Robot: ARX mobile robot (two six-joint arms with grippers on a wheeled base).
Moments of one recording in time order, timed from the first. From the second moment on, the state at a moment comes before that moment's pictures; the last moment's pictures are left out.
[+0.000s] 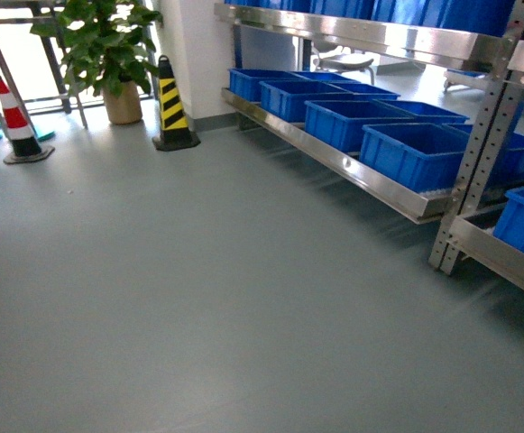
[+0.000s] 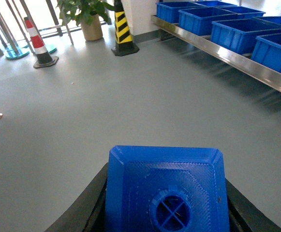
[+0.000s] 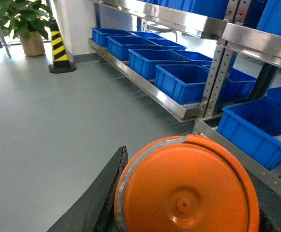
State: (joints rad) left arm 0.00 1.04 0.37 0.46 -0.08 0.11; right arm 0.20 1.05 0.21 0.79 0.24 -0.06
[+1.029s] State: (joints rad) left arm 0.00 1.04 0.37 0.46 -0.08 0.11; right arm 0.20 1.05 0.21 0.79 0.24 -0.06
